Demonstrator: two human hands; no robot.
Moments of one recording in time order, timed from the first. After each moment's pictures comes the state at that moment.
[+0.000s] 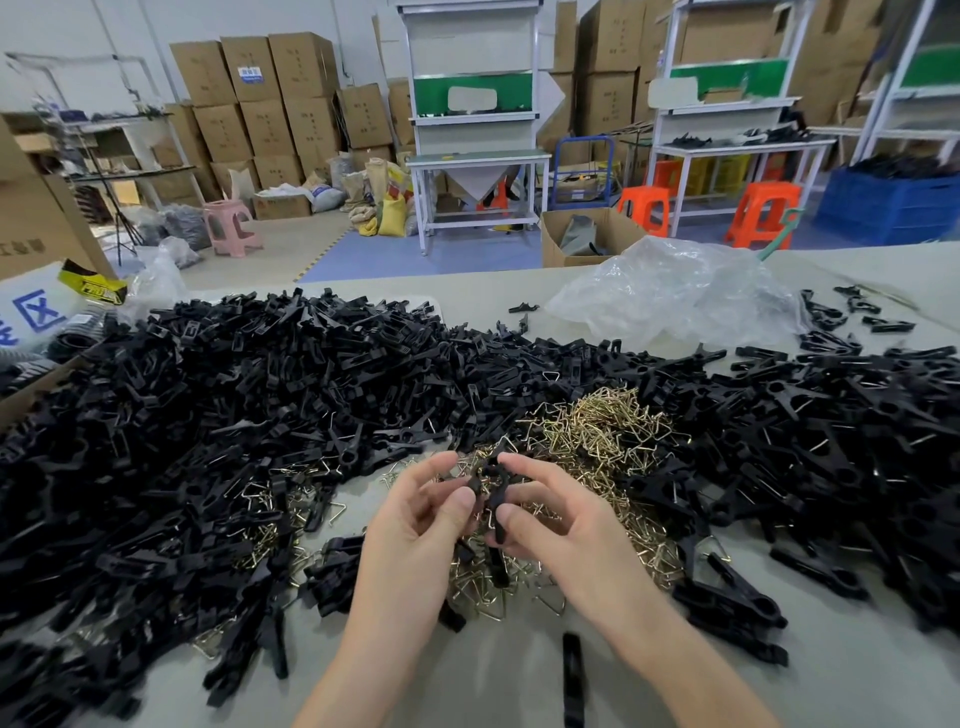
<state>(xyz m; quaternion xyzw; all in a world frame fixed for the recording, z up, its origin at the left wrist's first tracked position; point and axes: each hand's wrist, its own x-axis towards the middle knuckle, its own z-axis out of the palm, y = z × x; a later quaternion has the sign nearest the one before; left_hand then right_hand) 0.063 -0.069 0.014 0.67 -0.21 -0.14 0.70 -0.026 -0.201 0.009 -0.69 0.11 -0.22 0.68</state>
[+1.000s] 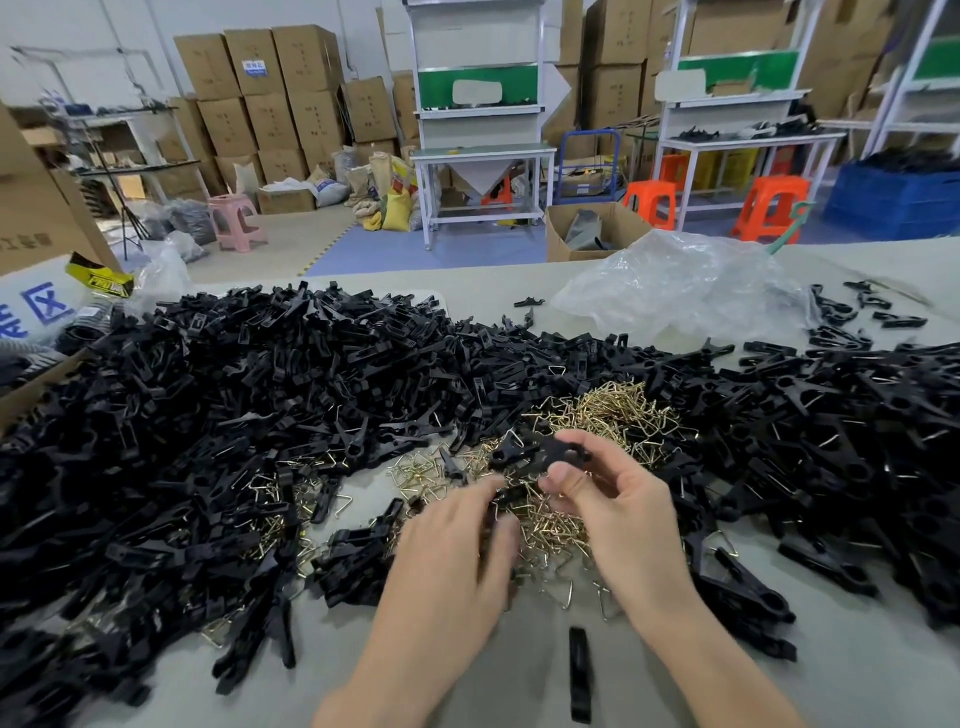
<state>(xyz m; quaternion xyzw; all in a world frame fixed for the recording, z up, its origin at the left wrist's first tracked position) 0.047 -0.067 0.009 0.86 -0.40 0.01 0.32 -0.029 -0.215 0.014 -0.63 0.16 -0.35 0.67</state>
